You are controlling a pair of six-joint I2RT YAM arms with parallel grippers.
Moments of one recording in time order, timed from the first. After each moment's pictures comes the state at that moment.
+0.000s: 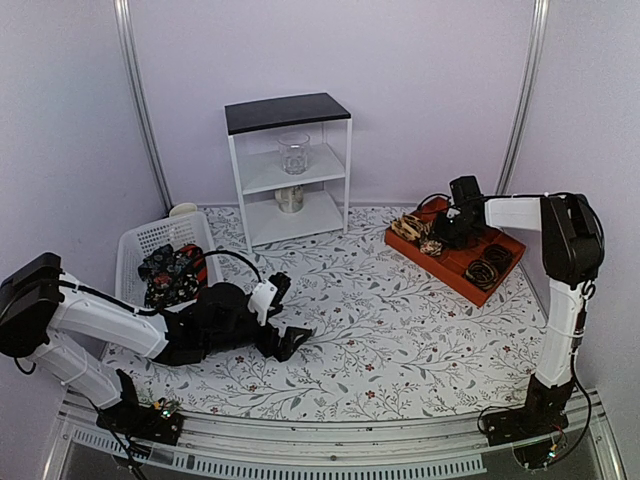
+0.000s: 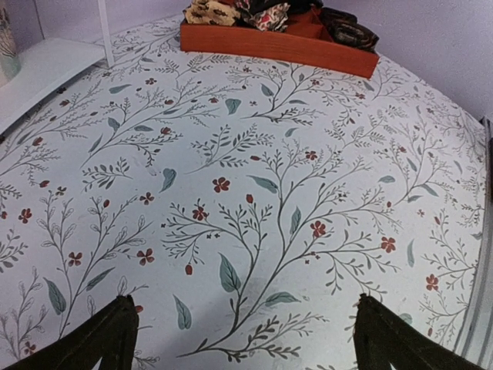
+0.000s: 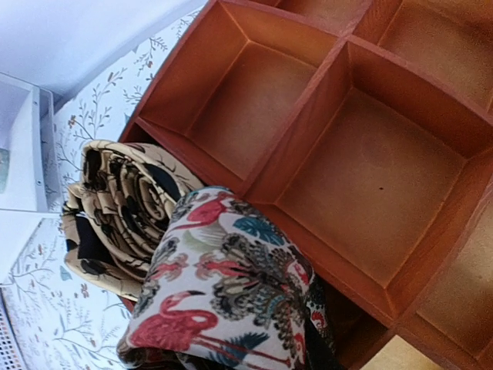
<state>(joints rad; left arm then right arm) -1.01 1.44 0.47 0.50 -0.13 -0.20 0.20 2.05 1.46 -0.30 -0.09 0.55</state>
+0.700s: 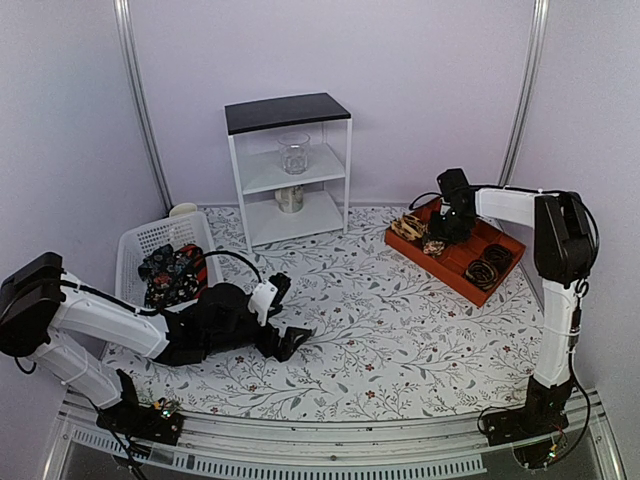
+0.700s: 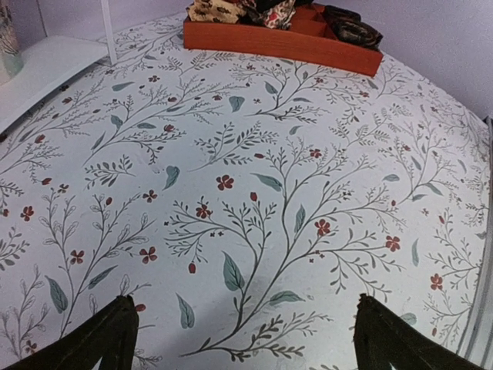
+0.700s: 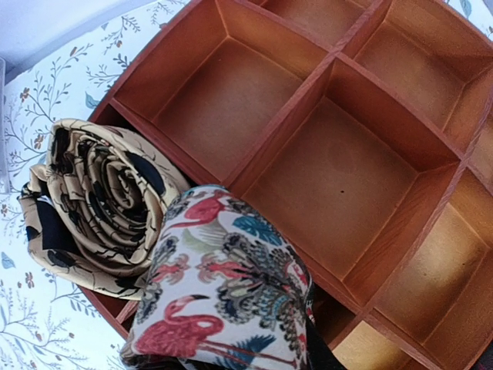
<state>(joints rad) -1.01 1.45 0.47 0.50 -0.13 -0.20 0.26 2.09 1.61 -0.52 0.11 0.41</state>
